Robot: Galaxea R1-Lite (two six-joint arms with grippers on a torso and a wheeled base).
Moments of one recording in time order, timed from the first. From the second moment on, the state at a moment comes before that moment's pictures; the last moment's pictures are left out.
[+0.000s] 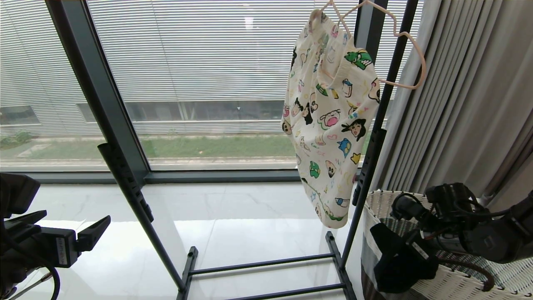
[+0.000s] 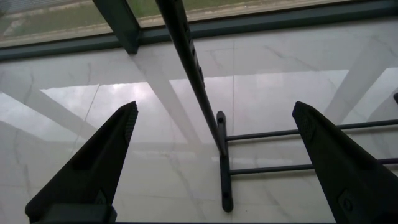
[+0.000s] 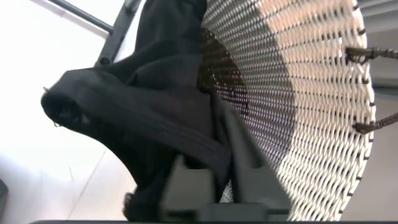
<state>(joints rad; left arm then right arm) 0.13 1.12 -0.31 -0.48 0.01 0.24 0.21 1.96 -0.64 -0.50 -0.12 -0.56</state>
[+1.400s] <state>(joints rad) -0.04 1.11 -0.34 -0.48 -0.02 0.20 0.51 1.54 -1.10 0.14 -0.05 -0.51</state>
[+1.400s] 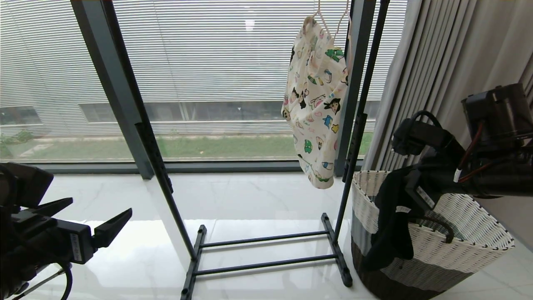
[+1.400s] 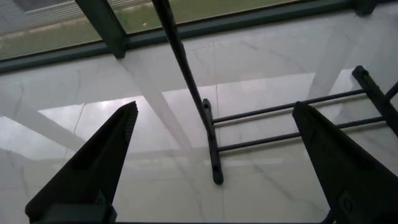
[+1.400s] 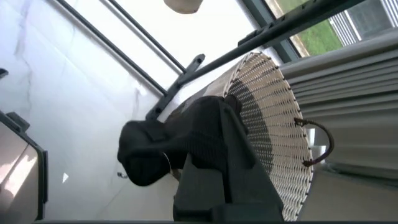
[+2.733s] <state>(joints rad) -1.11 1.90 -1.05 -0.48 0.17 -0.20 0.75 1.40 -1.18 0.24 -0.08 -0.44</state>
